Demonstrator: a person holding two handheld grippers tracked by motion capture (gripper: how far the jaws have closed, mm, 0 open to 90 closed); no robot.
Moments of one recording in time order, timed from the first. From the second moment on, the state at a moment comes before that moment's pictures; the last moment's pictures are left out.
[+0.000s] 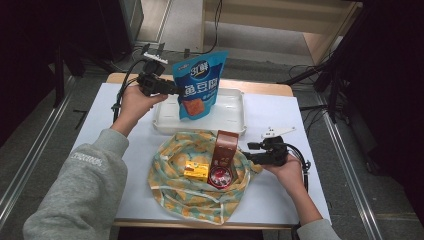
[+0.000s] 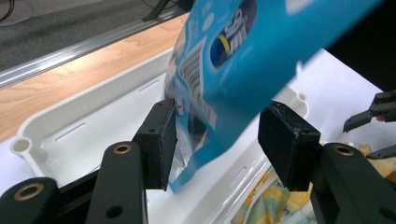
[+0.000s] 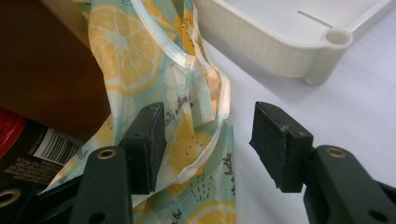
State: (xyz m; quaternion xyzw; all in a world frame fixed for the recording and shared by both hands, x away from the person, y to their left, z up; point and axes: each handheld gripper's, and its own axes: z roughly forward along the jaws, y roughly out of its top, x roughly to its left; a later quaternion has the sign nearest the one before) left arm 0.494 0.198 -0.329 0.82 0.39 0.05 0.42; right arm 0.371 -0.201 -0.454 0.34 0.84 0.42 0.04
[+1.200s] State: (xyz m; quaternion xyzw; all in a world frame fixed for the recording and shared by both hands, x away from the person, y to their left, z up) left arm 0.500 0.198 -0.386 0.81 0.42 0.04 0.40; right arm 0.372 -0.200 -0.454 0.34 0.84 0.43 0.04
